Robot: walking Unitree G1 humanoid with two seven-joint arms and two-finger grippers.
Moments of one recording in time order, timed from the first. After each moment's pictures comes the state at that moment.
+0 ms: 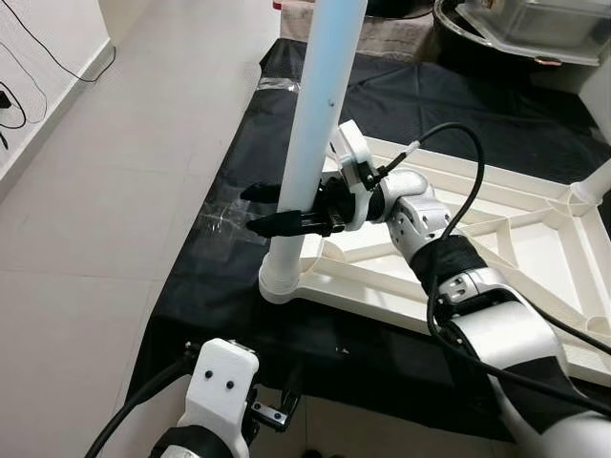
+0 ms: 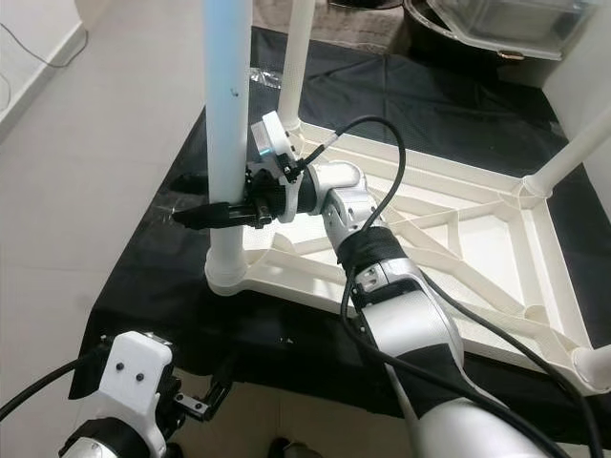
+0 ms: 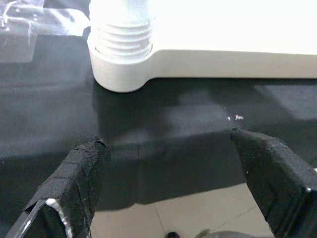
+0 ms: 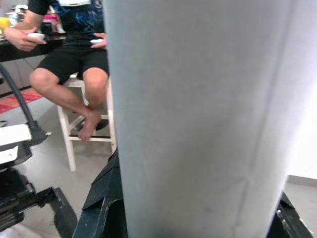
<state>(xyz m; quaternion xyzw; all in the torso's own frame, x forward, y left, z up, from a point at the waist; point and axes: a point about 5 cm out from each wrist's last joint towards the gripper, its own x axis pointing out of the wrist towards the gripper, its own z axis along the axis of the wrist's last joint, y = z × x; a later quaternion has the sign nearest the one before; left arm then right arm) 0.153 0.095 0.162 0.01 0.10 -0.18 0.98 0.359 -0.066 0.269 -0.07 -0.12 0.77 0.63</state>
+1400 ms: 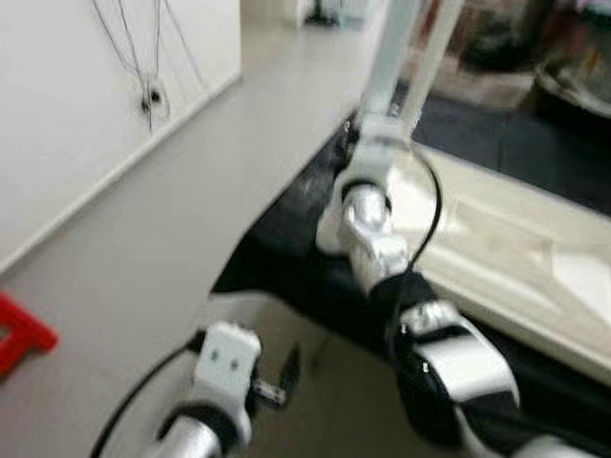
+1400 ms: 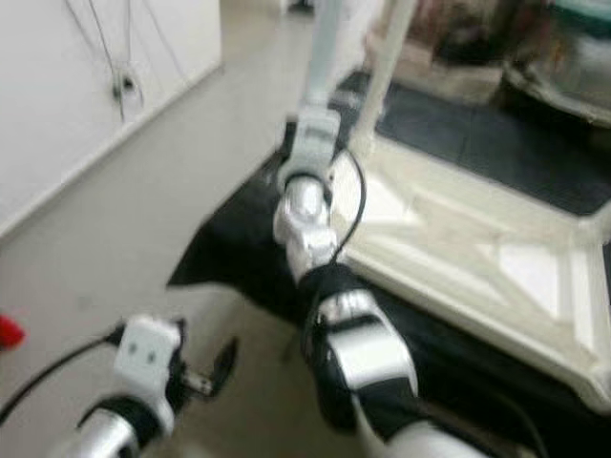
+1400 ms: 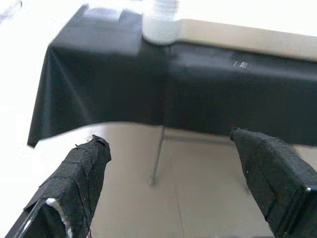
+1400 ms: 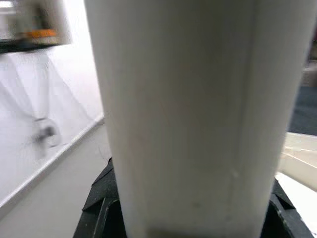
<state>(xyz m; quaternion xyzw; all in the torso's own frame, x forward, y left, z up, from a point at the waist) 0.177 0.100 0.155 0.02 0.07 -0.17 0.98 0.401 -0.052 0.254 0.08 -0.10 -0.08 0.99</state>
